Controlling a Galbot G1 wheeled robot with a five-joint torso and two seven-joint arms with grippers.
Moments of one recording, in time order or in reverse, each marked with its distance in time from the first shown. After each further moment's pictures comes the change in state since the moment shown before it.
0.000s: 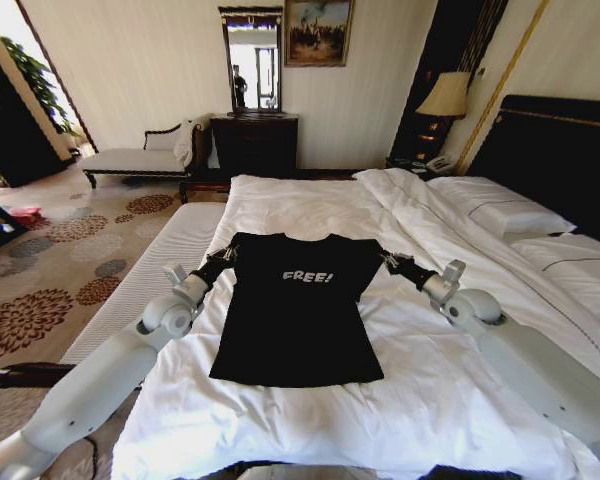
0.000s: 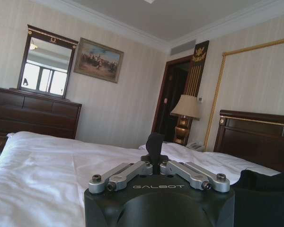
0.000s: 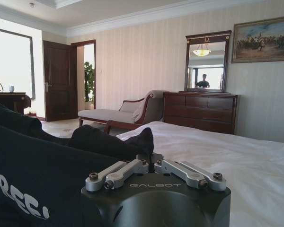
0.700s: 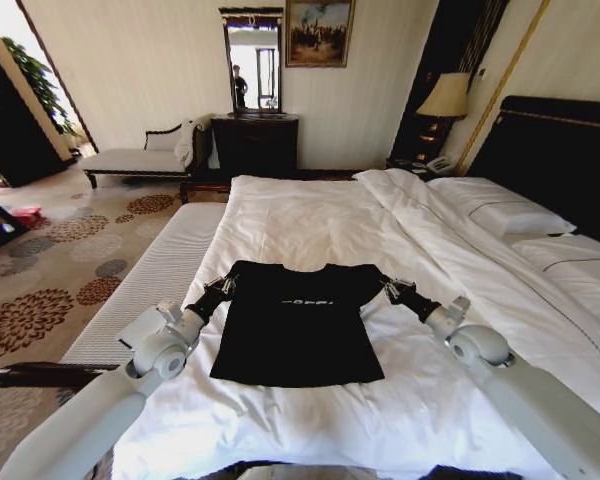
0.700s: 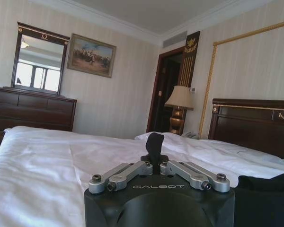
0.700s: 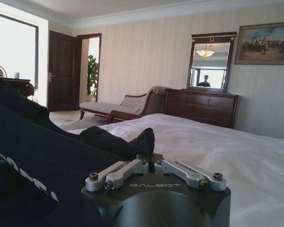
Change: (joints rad) left arm 0.228 0.000 -0.058 -0.066 0.133 -0.088 0.027; right arm -0.348 0.117 0.217 0.077 -0.209 0.123 -0.050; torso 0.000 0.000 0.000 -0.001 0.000
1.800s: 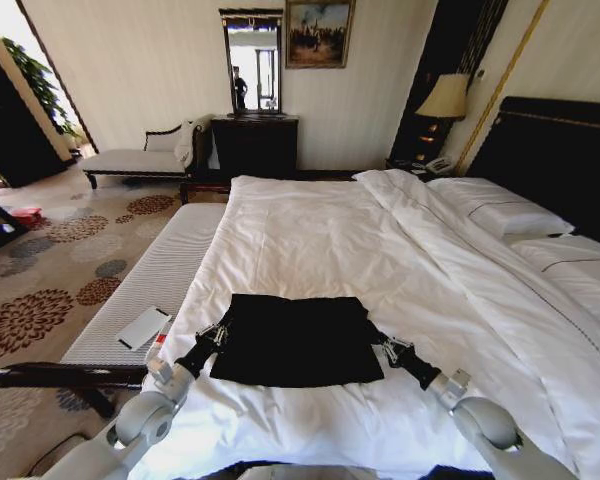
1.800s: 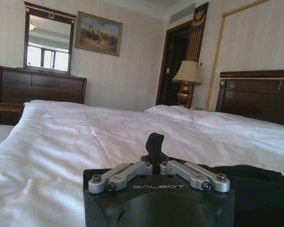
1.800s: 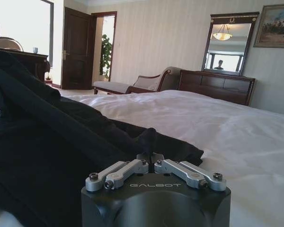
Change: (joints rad) left arm 0.406 -0.057 -0.164 -0.006 0.184 -0.115 0.075; right arm -0.317 0.196 0.113 0.010 -0.266 0.169 -0.092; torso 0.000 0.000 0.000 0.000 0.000
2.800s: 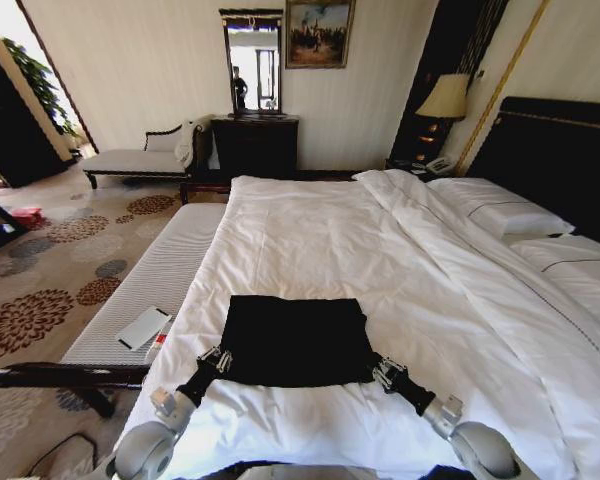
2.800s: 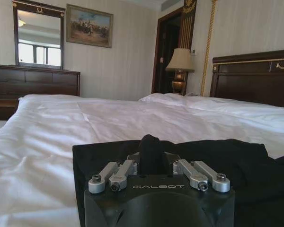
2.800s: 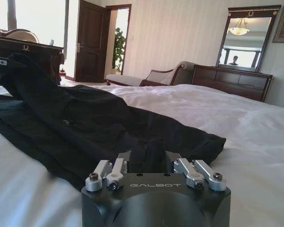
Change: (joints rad) left arm 0.129 -0.043 0.006 -0.010 0.156 -0.062 -0.006; right arm -0.094 0.027 0.009 0.033 -0.076 0.048 -0.017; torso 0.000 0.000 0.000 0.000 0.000
